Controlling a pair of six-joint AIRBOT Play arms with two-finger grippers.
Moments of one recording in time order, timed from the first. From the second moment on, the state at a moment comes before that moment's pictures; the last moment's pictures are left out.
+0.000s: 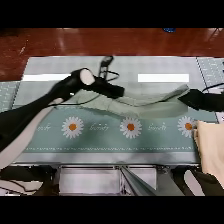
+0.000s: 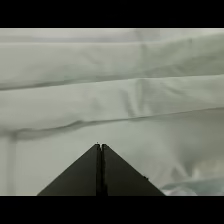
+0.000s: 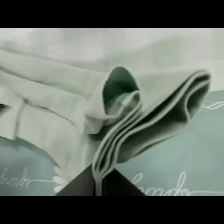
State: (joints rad) left arm -0.60 -1.66 1.38 0.95 -0.82 -1.46; right arm -0.29 -0.76 0.81 -0.94 1.18 1.42
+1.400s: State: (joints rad) left arm -0.21 -1.07 1.44 1.41 -1.30 -1.57; right arm 0.32 -1.17 1.05 -0.57 0.84 1.37
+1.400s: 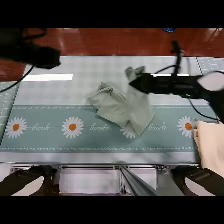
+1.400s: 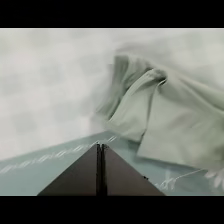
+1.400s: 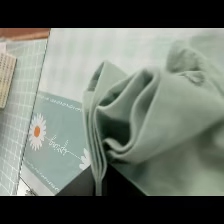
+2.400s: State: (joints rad) left arm -0.15 -0.73 0.79 1.29 -0.91 -1.70; right arm 0.05 -1.12 1.30 -1.18 1.27 1.64
